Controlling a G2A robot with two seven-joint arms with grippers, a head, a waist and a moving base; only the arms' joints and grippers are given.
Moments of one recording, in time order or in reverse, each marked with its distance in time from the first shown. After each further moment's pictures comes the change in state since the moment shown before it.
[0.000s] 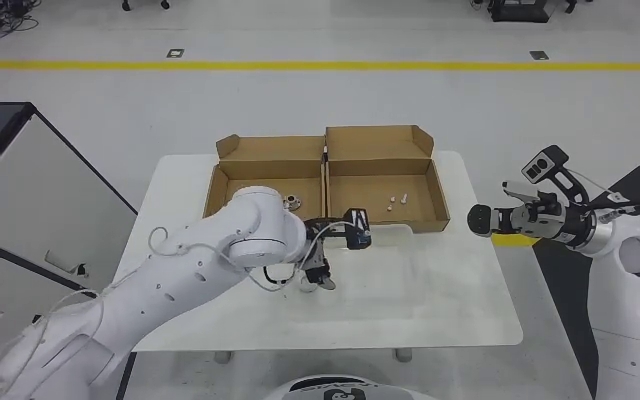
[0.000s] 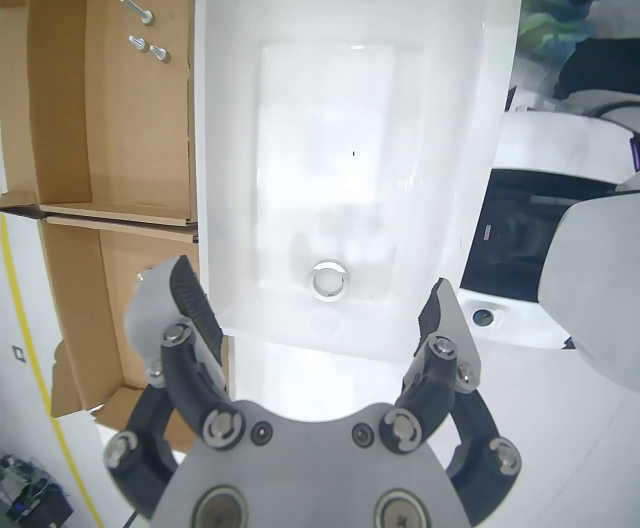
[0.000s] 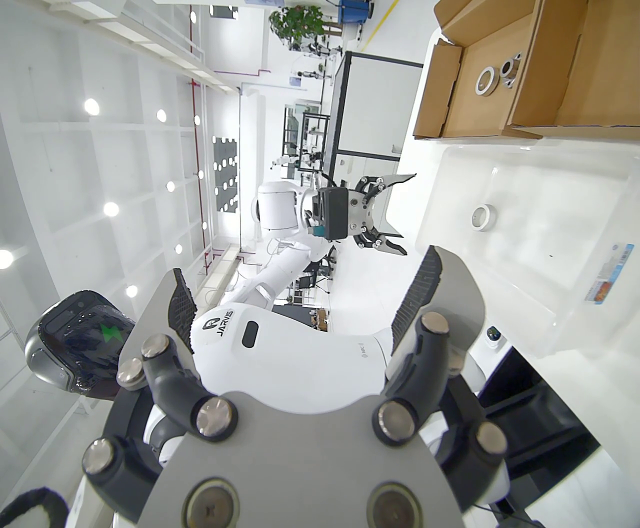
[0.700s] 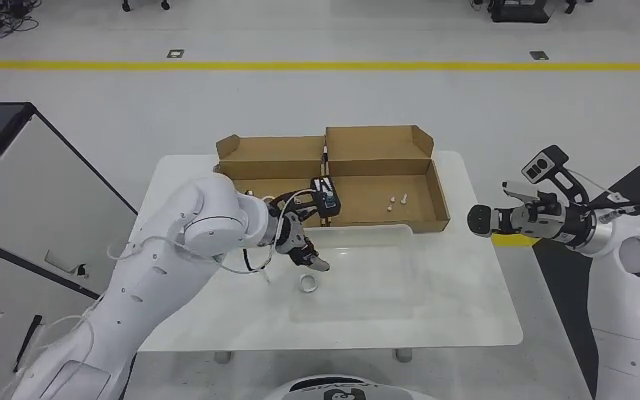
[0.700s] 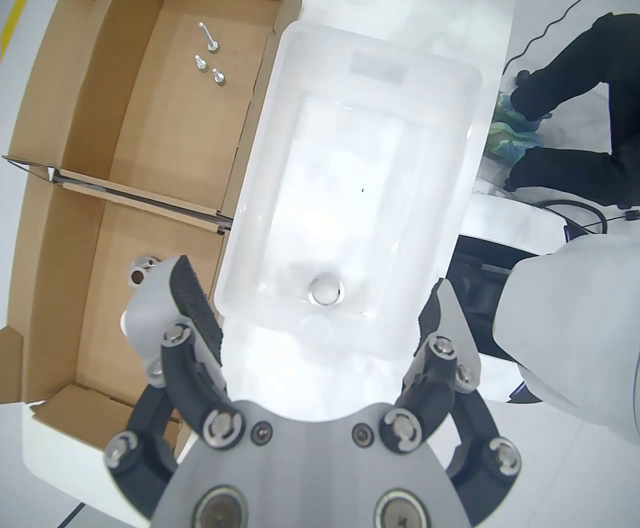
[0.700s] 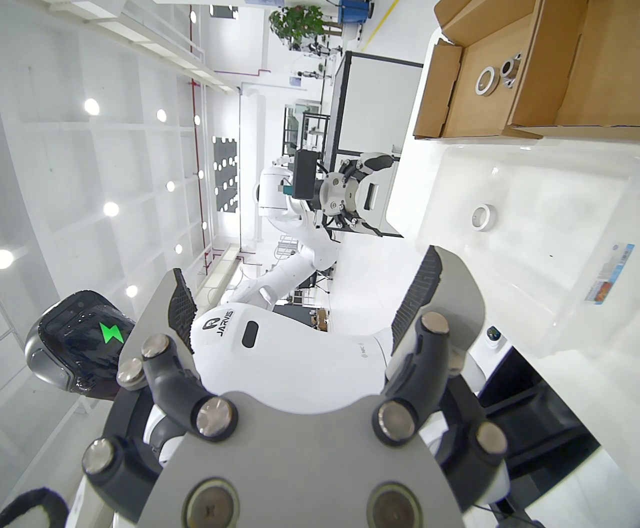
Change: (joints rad) left arm 0.243 0.002 -0.391 -0.034 -0.087 -0.017 0.017; right arm 0.000 0.000 0.000 0.000 0.000 0.000 0.000
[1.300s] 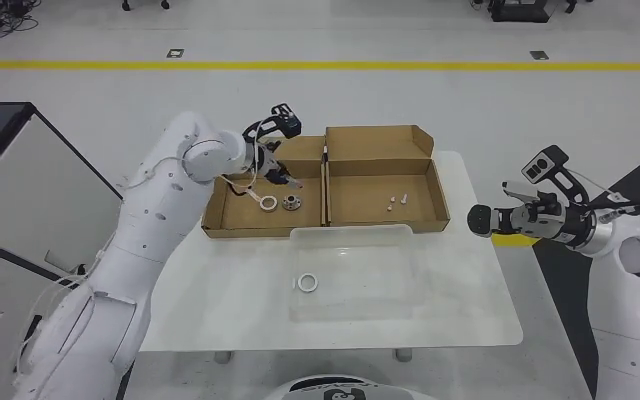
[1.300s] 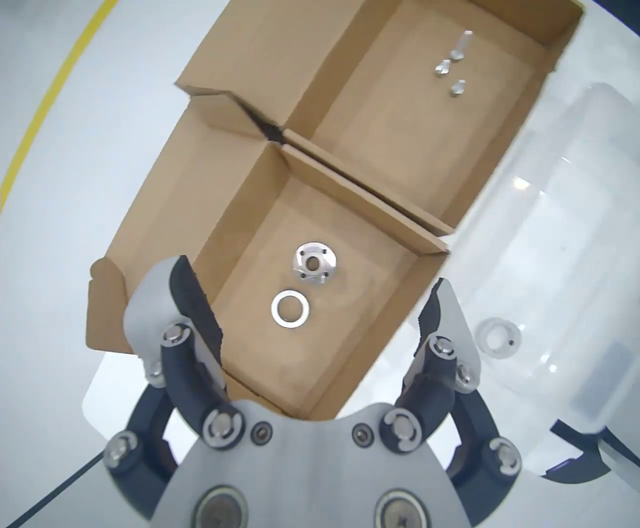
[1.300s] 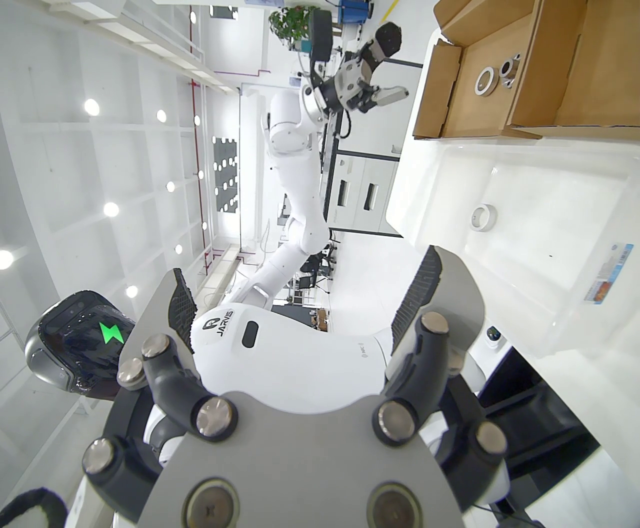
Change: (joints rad) left arm -0.220 -0.119 -0.072 0.517 0.196 -0.149 0.164; right arm 0.000 0.000 0.000 0.000 0.000 0.000 0.000
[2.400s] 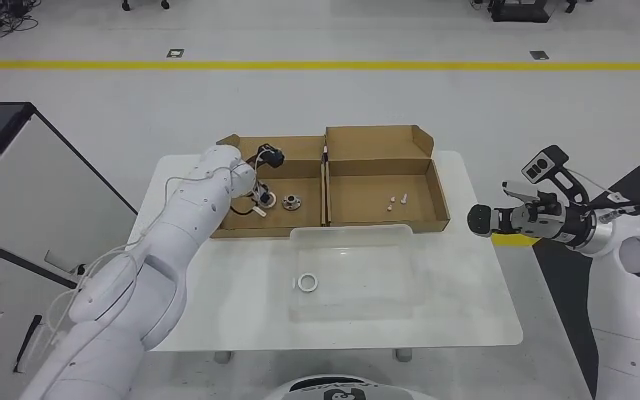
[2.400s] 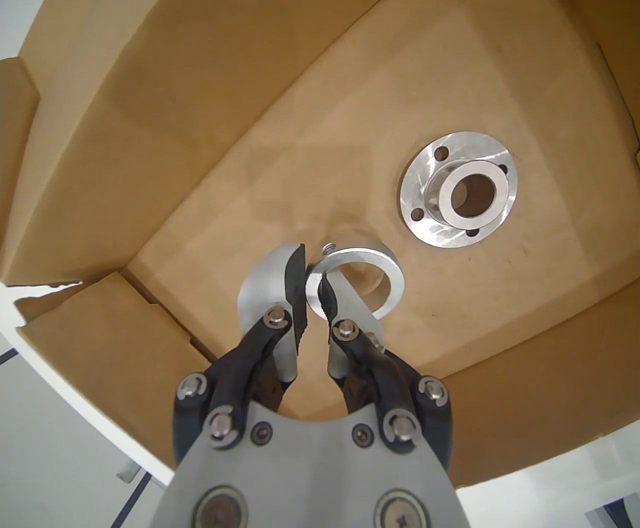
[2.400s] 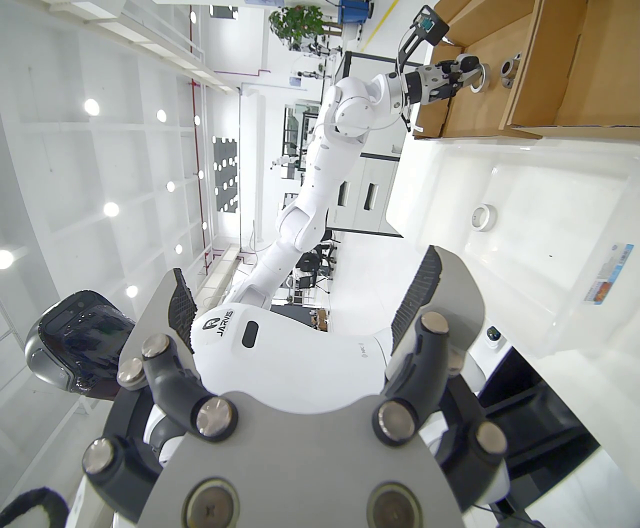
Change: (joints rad) left arm -0.237 -0.202 0.390 0.878 0.184 0.214 0.309; right arm 0.000 0.000 0.000 0.000 0.000 0.000 0.000
